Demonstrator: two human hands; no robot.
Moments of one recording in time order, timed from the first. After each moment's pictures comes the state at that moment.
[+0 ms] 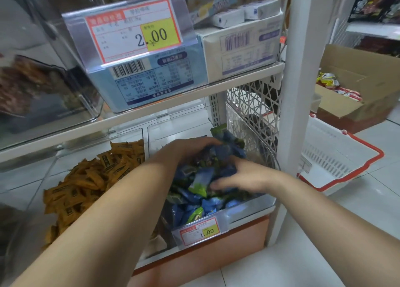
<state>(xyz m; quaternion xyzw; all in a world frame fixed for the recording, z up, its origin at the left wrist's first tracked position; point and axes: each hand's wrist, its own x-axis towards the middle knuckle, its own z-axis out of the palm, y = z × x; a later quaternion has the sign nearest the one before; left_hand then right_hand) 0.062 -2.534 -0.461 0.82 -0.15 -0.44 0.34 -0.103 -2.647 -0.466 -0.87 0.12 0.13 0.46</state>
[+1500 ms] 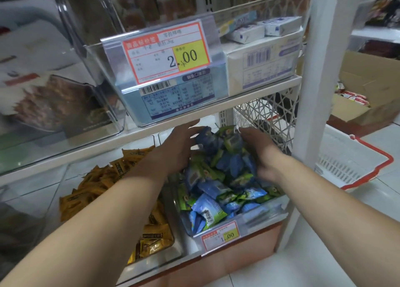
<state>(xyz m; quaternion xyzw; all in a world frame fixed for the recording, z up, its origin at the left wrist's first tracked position) 0.053 -2.487 -0.400 0.63 -0.04 -0.38 0.67 -0.051 -2.654 -0.457 -0.47 0.22 -0.03 0.85</state>
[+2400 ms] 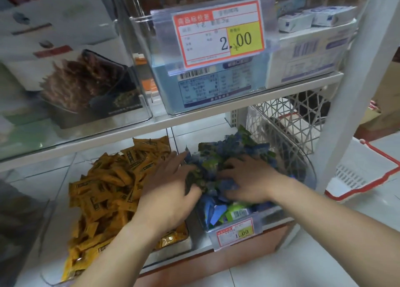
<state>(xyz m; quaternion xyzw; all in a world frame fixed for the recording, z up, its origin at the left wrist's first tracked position) -0.022 -2.380 -0.442 0.94 -0.33 0.05 0.11 -0.063 -2.606 -0.468 -0.99 -0.04 0.14 0.05</state>
